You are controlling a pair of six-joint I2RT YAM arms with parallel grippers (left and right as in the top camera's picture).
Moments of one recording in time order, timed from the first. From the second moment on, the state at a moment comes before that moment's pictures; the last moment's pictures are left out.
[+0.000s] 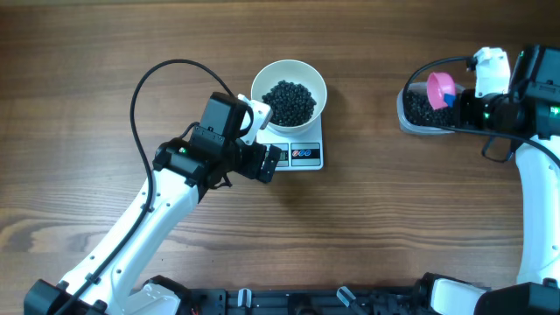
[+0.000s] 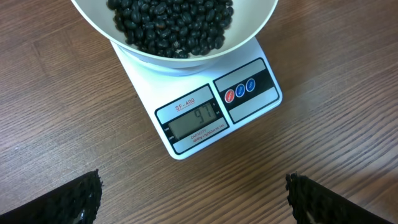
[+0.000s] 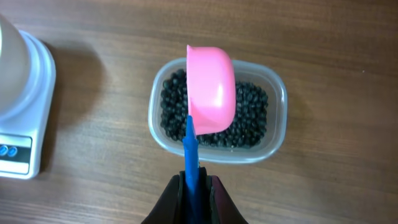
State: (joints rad) left arm -0.45 1.36 1.02 -0.68 0.14 -0.03; right arm -0.24 1.42 1.31 -0.92 -0.20 -0.31
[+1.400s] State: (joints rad) left arm -0.45 1.36 1.02 -0.68 0.14 -0.03; right arm -0.21 1.66 1.31 -0.93 -0.14 -0.28
